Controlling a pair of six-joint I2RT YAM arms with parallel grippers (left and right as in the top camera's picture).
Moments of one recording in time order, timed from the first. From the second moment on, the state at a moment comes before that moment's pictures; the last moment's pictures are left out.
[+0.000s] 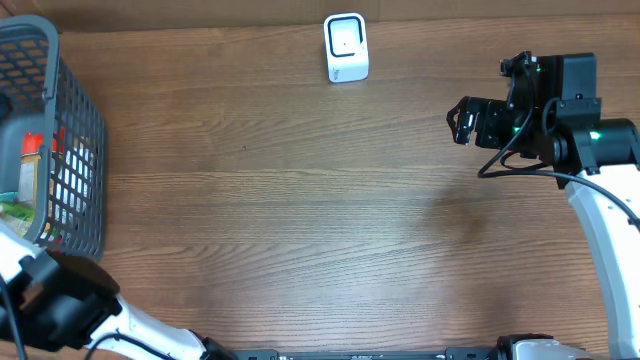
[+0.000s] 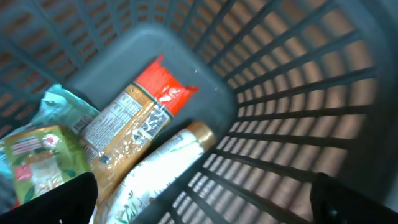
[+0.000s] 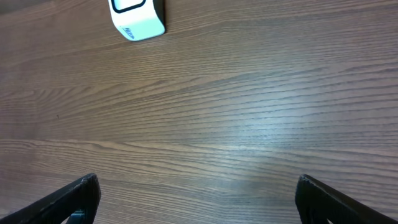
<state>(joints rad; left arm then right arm) 0.82 1.99 2.18 -1.15 0.25 -0.20 0.06 1.43 1.40 -0.90 -0.25 0.19</state>
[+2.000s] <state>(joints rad) 0.73 2.16 2.96 -1.44 0.22 0.05 0.10 1.43 1.40 -0.82 -0.25 0.20</state>
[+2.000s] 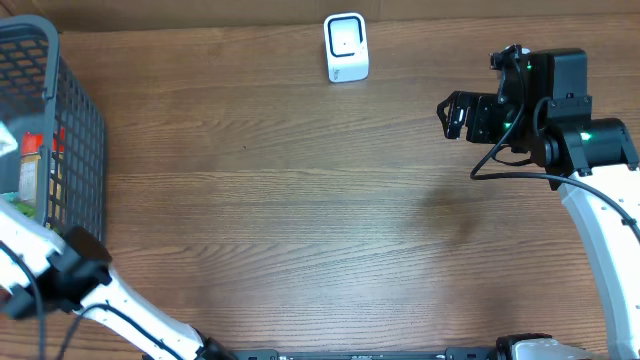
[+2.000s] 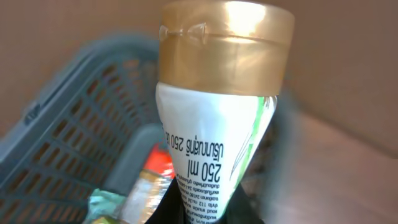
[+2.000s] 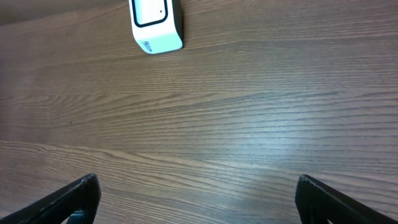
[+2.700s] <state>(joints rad) -0.27 2.22 2.42 -1.60 0.13 -0.49 0.10 1.43 1.40 -0.81 -0.25 0.20</state>
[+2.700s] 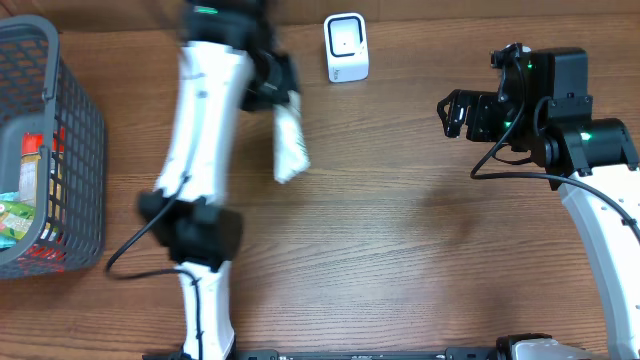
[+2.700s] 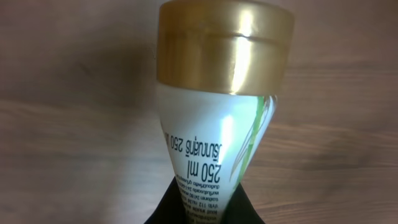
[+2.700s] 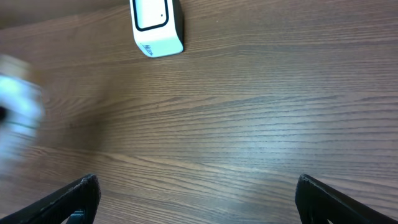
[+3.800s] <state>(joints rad) -0.41 2.45 2.55 -1.56 0.09 -0.47 0.10 1.47 1.40 -0.79 -0.25 0.20</state>
